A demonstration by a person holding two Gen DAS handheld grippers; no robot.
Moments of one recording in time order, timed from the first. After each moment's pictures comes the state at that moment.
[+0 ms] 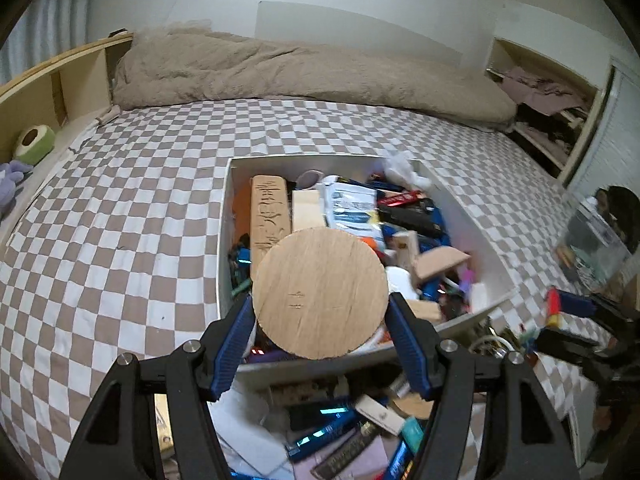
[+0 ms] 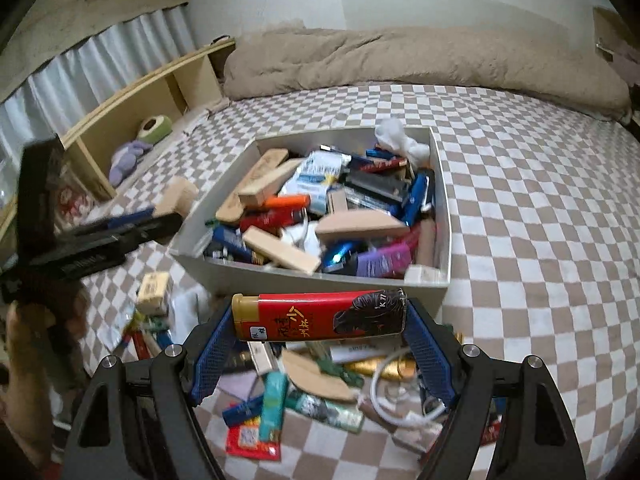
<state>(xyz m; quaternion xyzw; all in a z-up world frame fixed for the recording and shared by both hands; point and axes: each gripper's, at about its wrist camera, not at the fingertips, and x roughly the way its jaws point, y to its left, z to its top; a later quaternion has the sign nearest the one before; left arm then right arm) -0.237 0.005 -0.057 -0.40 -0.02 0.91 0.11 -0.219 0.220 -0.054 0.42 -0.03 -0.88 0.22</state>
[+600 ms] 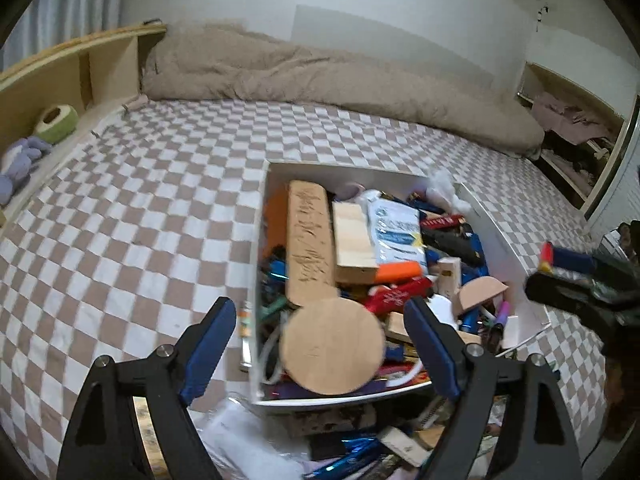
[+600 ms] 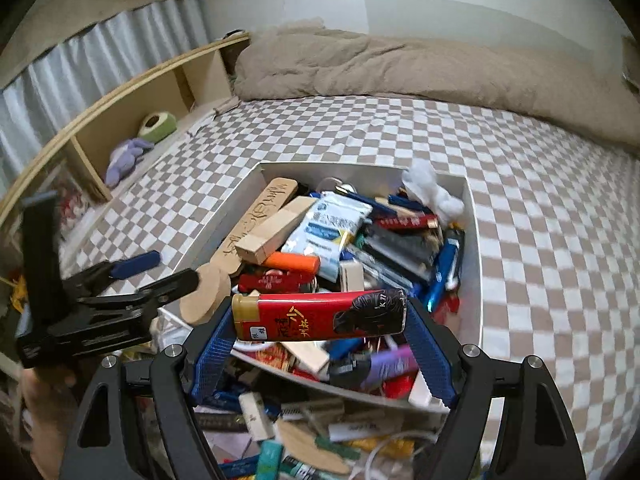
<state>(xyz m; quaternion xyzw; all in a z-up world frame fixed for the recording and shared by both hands) -0.248 -0.023 -0.066 -0.38 -0.06 0.92 0.07 -0.290 0.172 -0.042 0.42 0.03 -0.88 0.24</state>
